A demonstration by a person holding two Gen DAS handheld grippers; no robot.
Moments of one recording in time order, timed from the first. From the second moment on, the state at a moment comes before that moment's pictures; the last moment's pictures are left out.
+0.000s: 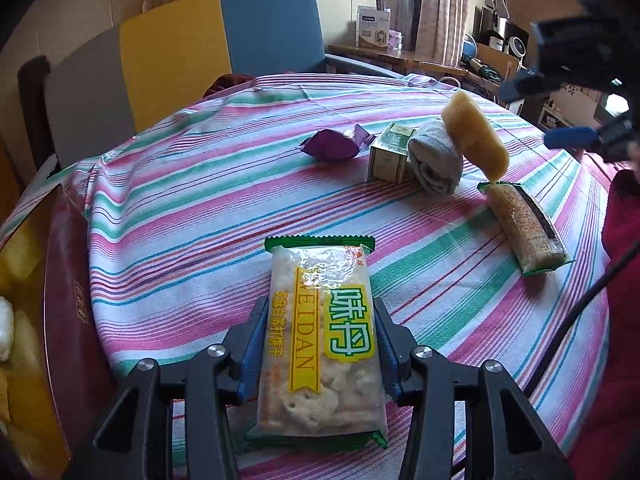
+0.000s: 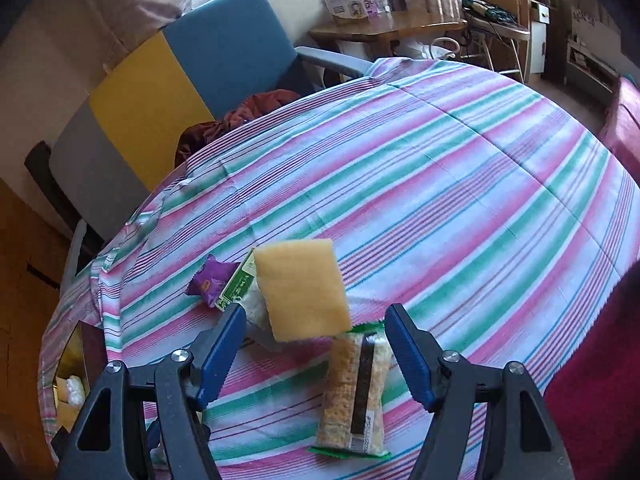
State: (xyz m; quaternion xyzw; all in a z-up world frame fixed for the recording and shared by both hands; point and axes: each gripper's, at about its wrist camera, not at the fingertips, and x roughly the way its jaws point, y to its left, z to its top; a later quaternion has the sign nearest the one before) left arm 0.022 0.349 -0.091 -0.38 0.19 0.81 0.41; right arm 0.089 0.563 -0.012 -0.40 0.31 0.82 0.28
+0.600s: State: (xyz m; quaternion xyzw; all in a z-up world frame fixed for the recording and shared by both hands) left arm 0.022 0.348 -0.091 -0.38 0.19 0.81 0.41; right arm 0.116 0.613 -0.032 -0.36 0.34 0.79 0.36
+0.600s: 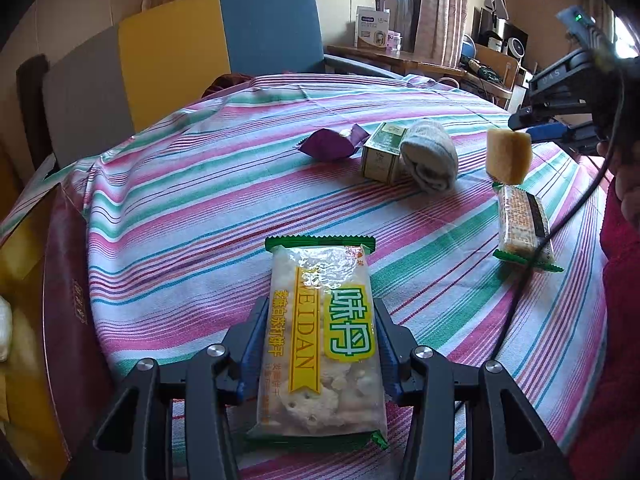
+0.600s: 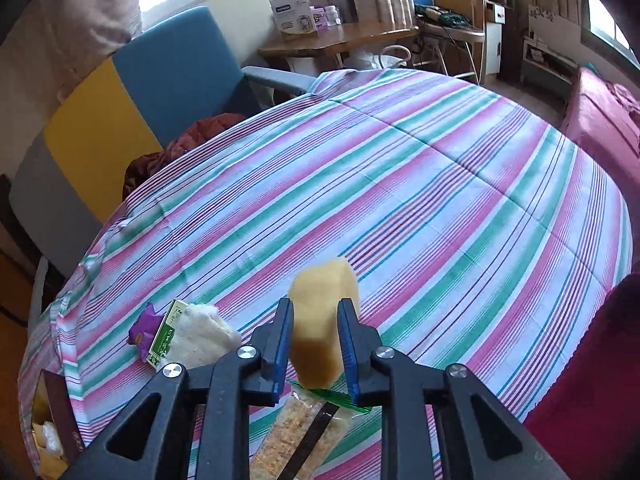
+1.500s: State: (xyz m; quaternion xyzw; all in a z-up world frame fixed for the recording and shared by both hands) left arm 0.023 0.346 -0.091 -0.37 0.18 0.81 0.41; right arm 0.113 0.628 -0.061 -0.38 0.41 0.76 0.34
